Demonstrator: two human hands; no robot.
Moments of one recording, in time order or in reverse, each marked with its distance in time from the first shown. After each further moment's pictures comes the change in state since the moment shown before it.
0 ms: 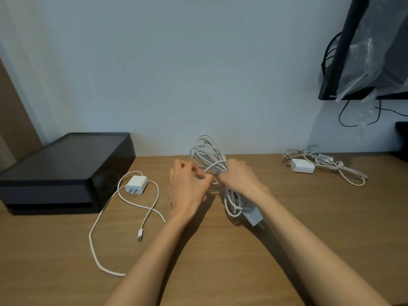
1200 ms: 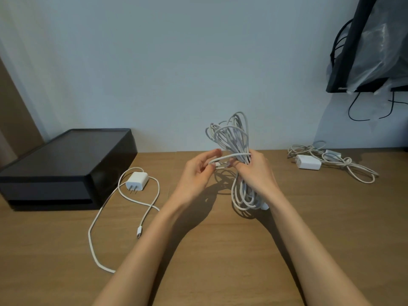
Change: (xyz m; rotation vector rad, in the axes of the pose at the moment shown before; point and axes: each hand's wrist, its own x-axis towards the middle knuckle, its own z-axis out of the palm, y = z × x) left_hand 0.007 0.012 -0.011 -0.659 -0.435 0.089; right_hand -0.009 0.026 -0.005 0.489 0.269 -0.055
